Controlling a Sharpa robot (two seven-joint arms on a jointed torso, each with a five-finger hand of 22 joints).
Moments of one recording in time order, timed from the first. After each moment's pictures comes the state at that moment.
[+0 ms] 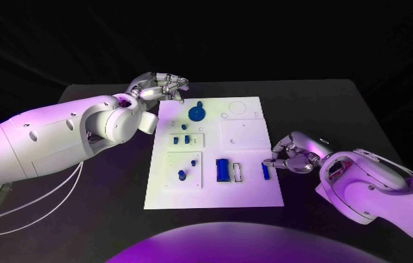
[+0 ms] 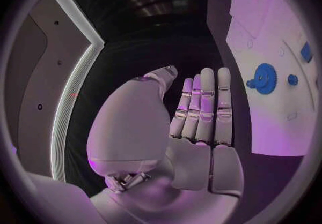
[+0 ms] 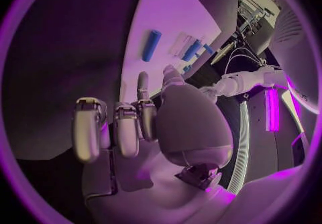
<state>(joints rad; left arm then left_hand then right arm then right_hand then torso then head) 1.14 -0.91 -0.01 1.52 -0.12 -0.26 0.25 1.42 -0.22 0.42 0.23 0.20 0.88 0.17 0.29 0.42 0.95 0.12 0.42 0.17 0.97 0.06 1.00 0.41 0.17 0.95 0.16 0.38 1.16 1.02 -1.13 -0.14 1.93 -1.41 -0.46 -0.44 1.24 -0.10 -0.11 0.29 0.29 1.10 0.05 0.22 0.78 1.47 -0.02 1.43 1.31 1.46 -0.09 1.57 1.31 0.04 1.47 0.03 1.43 1.31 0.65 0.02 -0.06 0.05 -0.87</state>
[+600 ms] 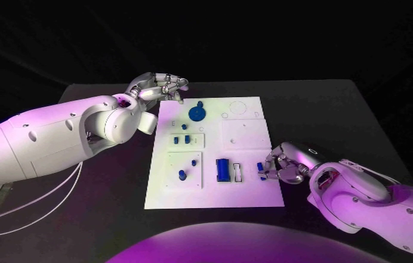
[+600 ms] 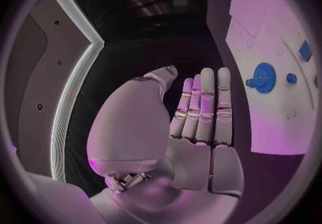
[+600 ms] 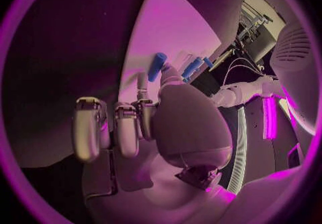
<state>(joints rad) 1.14 -0.91 -0.01 1.52 -0.12 -0.25 0.25 1.42 -0.22 0.42 0.23 0.20 0.88 0.17 0.29 0.42 0.95 0.12 0.42 0.17 0.97 0.06 1.00 0.41 0.17 0.95 0.16 0.38 1.16 0.95 -1.07 -0.14 1.89 -1.49 -0.47 -0.45 1.31 -0.10 -0.12 0.29 0.31 1.09 0.06 0.19 0.76 1.46 -0.02 1.42 1.31 1.46 -0.08 1.57 1.31 0.04 1.47 0.03 1.43 1.31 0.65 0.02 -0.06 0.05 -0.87</state>
